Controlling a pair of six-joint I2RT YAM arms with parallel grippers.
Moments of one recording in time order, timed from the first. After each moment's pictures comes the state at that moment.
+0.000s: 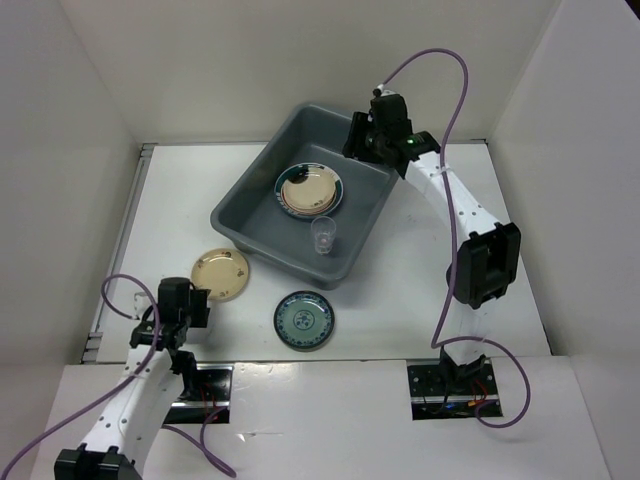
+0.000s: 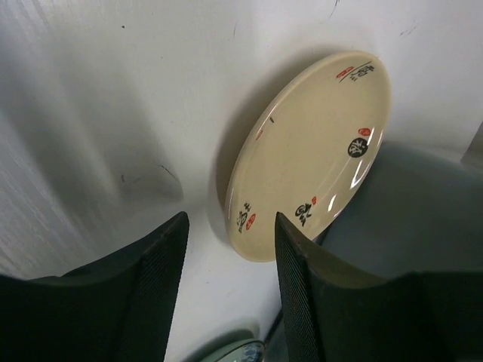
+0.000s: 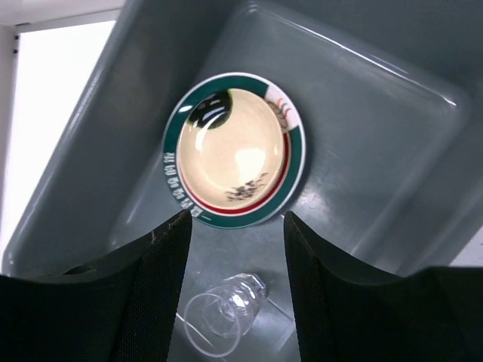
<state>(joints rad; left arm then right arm) -0.05 0.54 0.23 -0.57 -0.20 -1.58 0.38 1.87 1.88 -0.57 0.02 0.46</state>
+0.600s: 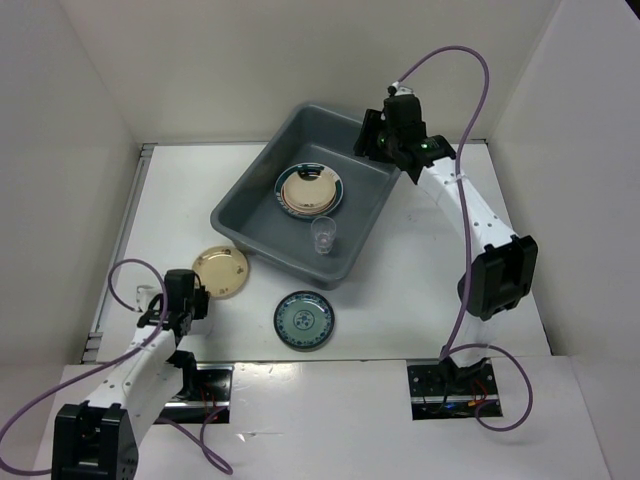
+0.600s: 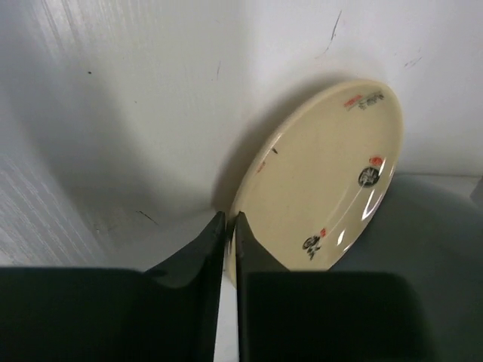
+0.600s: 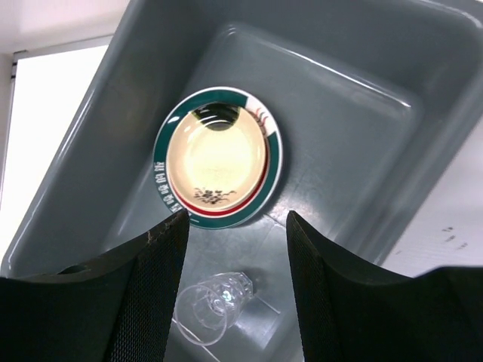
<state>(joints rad) -0.05 0.77 0.22 -0.36 -0.26 -1.57 0.36 1.77 1.79 -0.55 0.08 0.45</state>
